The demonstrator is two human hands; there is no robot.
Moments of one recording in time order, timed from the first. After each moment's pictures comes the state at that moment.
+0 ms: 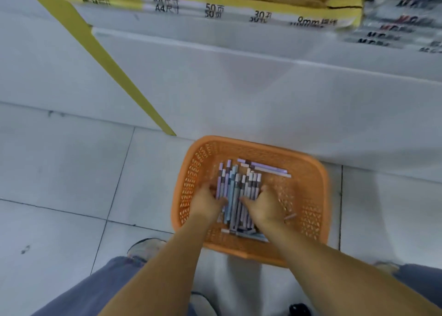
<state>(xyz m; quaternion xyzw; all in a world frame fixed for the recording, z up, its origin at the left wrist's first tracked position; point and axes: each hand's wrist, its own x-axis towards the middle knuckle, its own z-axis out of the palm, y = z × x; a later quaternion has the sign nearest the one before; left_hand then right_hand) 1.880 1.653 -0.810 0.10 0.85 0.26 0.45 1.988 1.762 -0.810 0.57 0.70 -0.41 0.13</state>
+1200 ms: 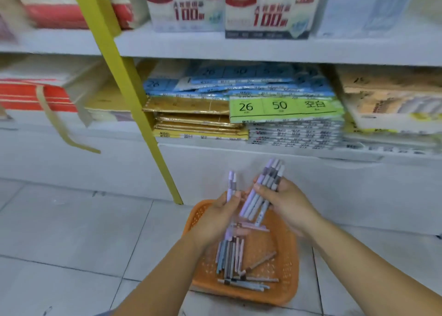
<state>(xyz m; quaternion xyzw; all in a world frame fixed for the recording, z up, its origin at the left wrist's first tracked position) 1.911 1.672 -0.576 0.20 0.62 0.56 0.51 2.020 1.811 -0.553 0.35 0.64 -0.67 -0.15</state>
